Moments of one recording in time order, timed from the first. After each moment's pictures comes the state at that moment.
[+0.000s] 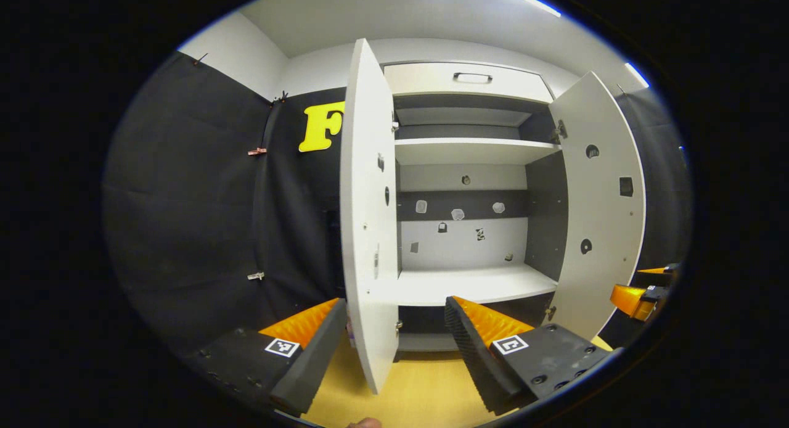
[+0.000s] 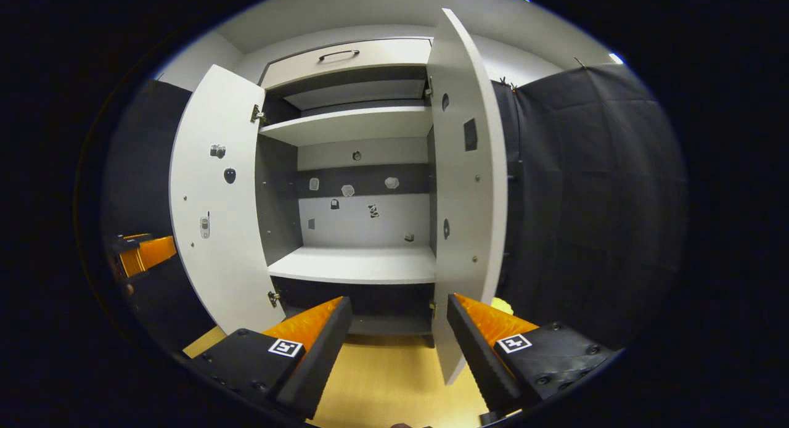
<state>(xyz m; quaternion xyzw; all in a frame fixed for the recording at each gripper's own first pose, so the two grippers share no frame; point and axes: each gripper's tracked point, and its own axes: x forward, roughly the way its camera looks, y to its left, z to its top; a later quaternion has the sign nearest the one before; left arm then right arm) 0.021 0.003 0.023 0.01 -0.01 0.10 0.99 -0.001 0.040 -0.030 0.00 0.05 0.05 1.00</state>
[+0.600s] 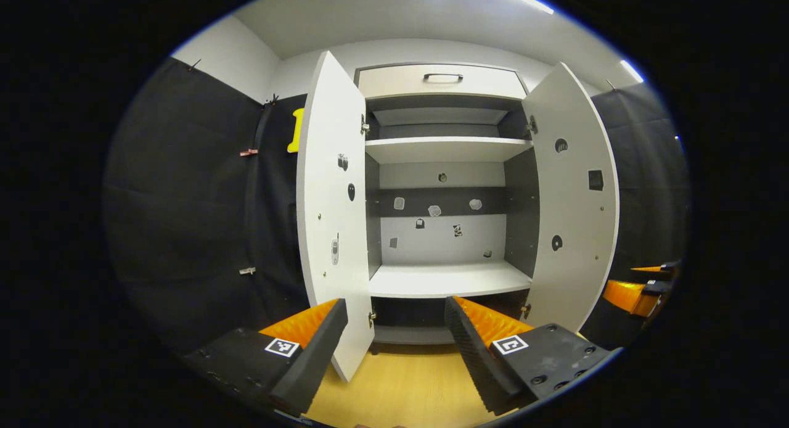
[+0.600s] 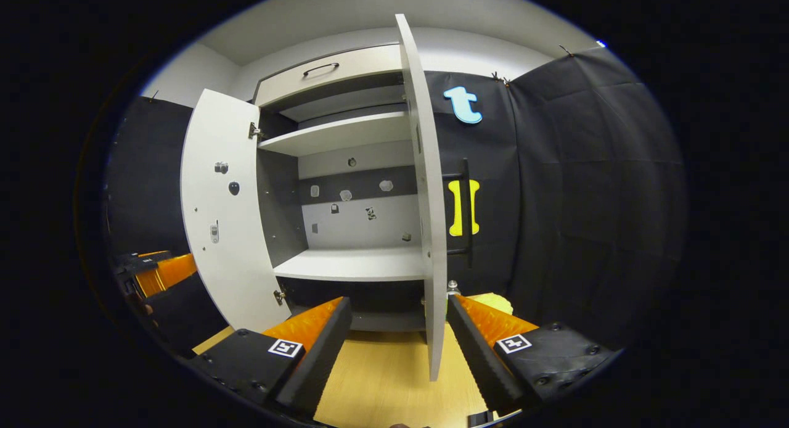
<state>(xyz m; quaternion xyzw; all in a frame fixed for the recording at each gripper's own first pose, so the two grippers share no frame) 0.003 -0.054 0.015 0.03 -0.01 0.09 1.00 -0.020 0.003 -0.026 0.04 0.06 0.07 0.99</state>
